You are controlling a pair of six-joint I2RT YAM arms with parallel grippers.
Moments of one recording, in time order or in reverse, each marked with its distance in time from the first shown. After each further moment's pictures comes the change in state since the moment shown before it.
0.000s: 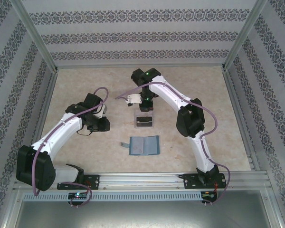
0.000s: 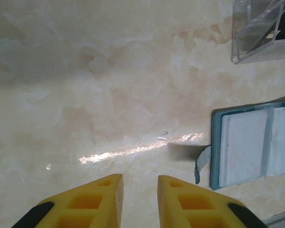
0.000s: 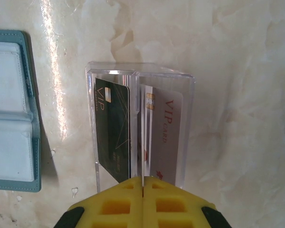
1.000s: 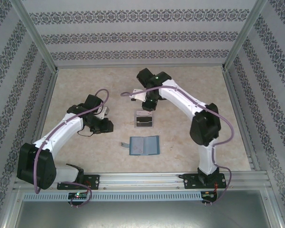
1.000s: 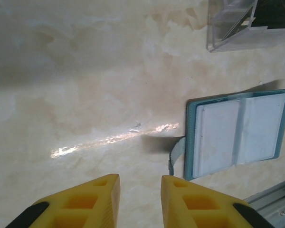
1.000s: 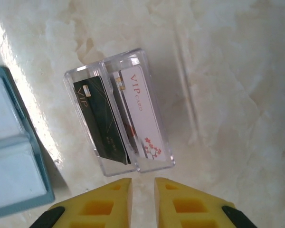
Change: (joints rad) left arm 0.001 0.020 -0.039 0.050 0.143 -0.052; right arm 0.014 -0.324 -0.379 0.287 0.089 0.350
